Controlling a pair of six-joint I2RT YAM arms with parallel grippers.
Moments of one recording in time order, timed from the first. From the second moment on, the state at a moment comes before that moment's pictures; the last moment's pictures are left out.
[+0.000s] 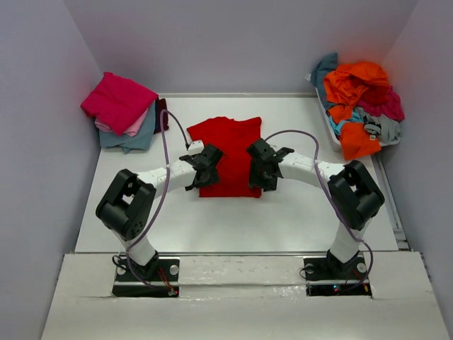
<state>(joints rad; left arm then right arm) -0.64 1.68 1.00 -0.48 -0.43 -0.82 0.67 1.79 1.19 -0.61 0.16 0.78</state>
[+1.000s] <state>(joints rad) -0.64 1.67 0.88 -0.18 -0.30 -0.85 0.68 1.81 1.16 -0.52 0.10 0.84</state>
